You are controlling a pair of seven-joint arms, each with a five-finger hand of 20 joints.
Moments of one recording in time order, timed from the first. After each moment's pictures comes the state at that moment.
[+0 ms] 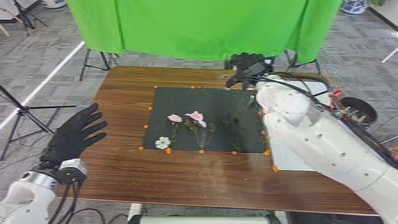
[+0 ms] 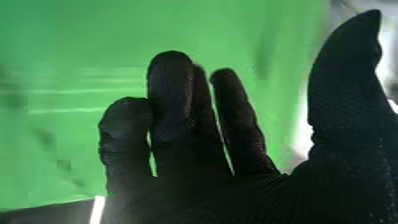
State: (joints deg) left arm 127.3 -47.5 -103.1 -115.1 35.3 0.0 6.1; right arm -51.9 -52.4 42.1 -91.1 -132.3 -9.7 24.8
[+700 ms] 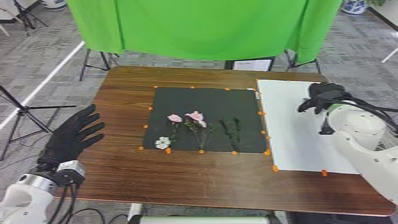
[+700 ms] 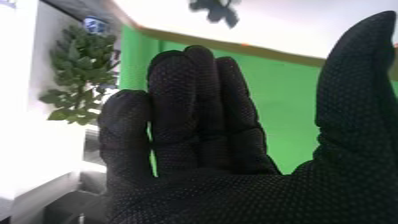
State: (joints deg) left arm 128.4 -48.1 -104.0 -115.4 35.4 0.0 6.4; right arm -71.8 -35.4 59.5 -90.9 -128.6 -9.8 25.7
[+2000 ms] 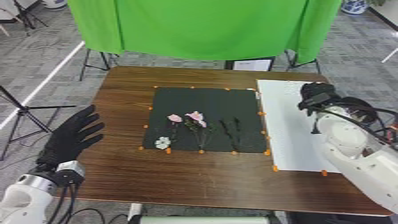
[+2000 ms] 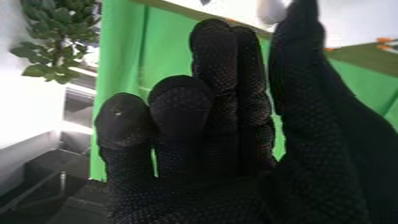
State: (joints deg) left arm 128.6 -48.1 -104.3 -115.4 35.3 0.0 6.2; right arm -68.2 -36.0 50.5 -87.3 -135.9 2.3 27.0
